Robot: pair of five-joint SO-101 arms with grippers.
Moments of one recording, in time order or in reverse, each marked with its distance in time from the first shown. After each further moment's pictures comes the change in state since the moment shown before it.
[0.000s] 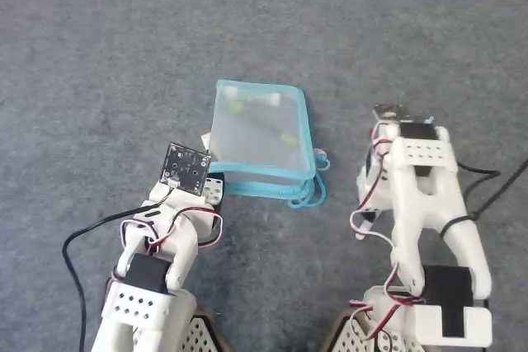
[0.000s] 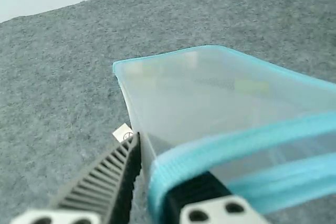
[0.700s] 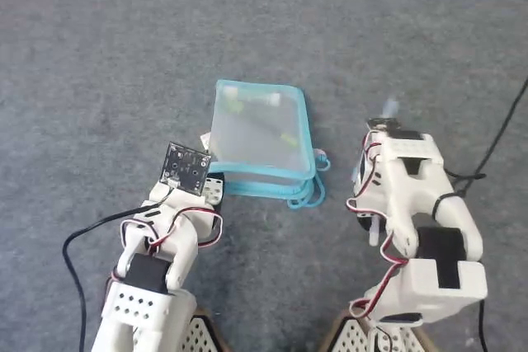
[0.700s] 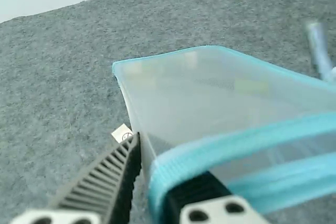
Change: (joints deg) left arm 0.0 0.0 0.0 0.0 0.0; right arm 3.0 14.7 0.5 -10.7 1.1
